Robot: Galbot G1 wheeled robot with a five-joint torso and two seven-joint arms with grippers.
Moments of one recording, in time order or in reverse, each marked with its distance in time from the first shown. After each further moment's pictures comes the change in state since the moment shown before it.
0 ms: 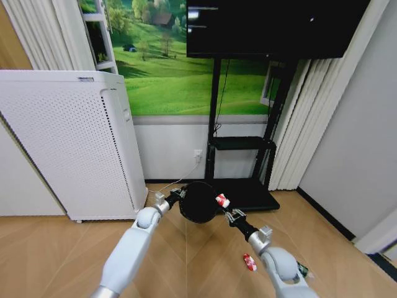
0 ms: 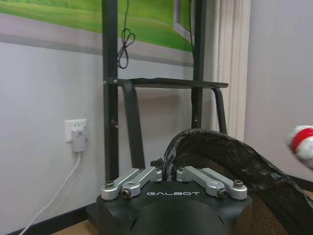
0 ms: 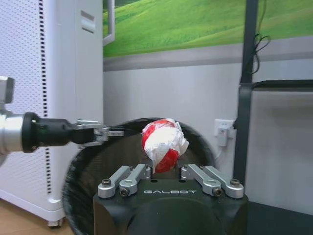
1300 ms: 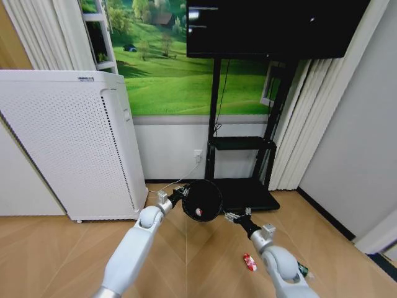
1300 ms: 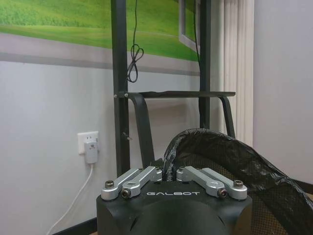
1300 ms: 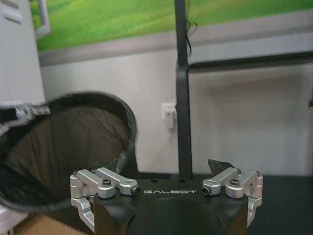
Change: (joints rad) left arm 0.003 0.043 -0.040 -0.052 -0.006 0.005 0.000; right arm -0.090 -0.004 0.107 -0.020 0.096 -0.002 0.153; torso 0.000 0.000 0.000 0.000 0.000
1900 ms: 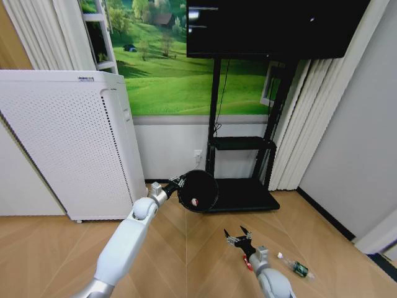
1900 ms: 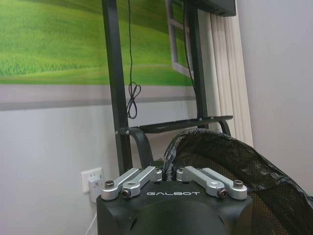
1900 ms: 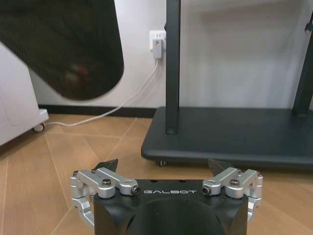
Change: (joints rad) left arm -0.077 0.059 0.018 -0.073 -0.035 0.006 0.002; right arm -0.004 0.050 -0.063 -0.274 -0.141 0.080 0.035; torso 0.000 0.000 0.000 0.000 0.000
